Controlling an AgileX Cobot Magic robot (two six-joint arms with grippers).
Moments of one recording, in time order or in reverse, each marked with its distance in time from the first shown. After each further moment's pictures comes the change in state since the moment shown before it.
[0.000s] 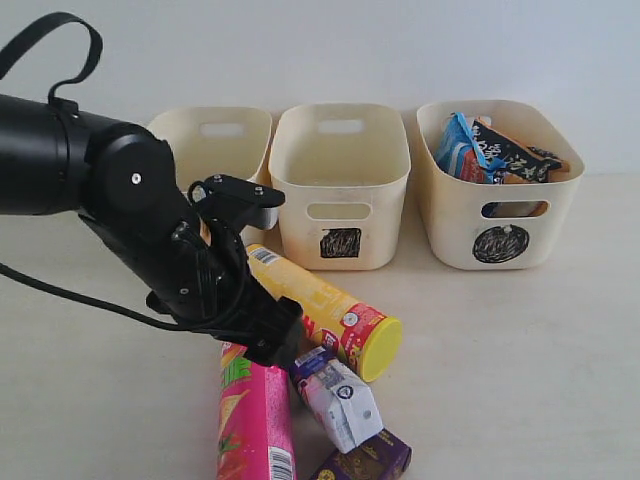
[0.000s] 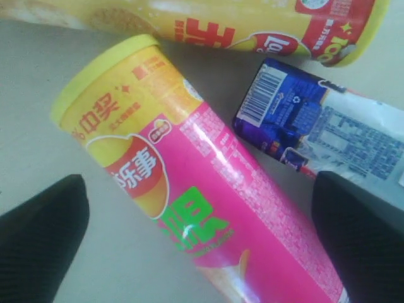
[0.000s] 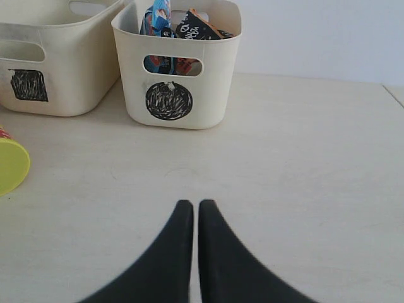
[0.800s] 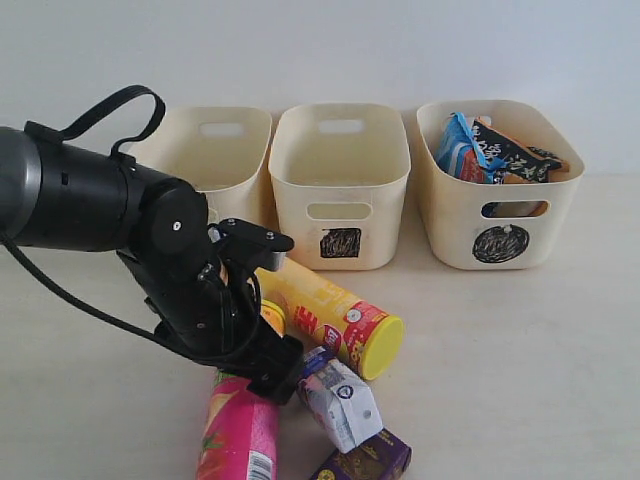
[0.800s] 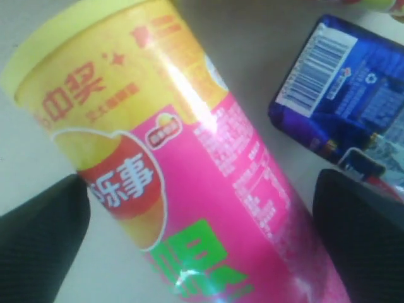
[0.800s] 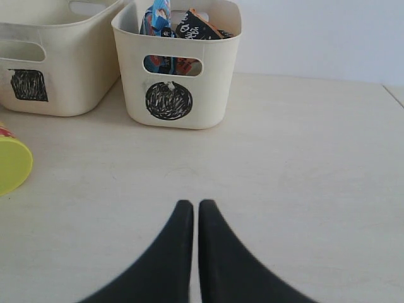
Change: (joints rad) left arm 0.000 0.120 -0.002 0.035 -0.025 -0.025; right arm 0.000 0.000 0.000 0.000 0.000 0.000
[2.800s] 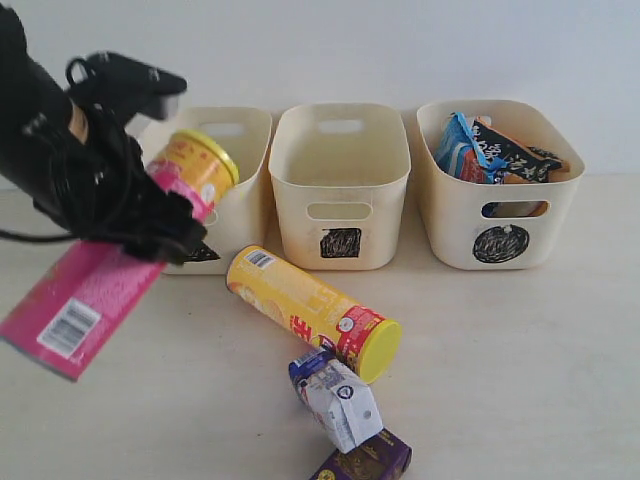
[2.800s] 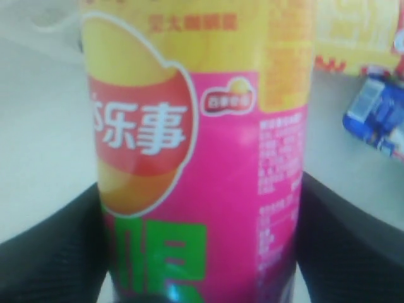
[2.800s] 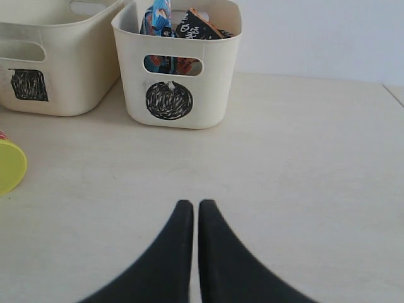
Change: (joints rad) left arm 0.076 -0.384 -0.060 0.259 0.224 -0.117; right arm 0.000 0.000 0.000 0.000 0.000 0.000
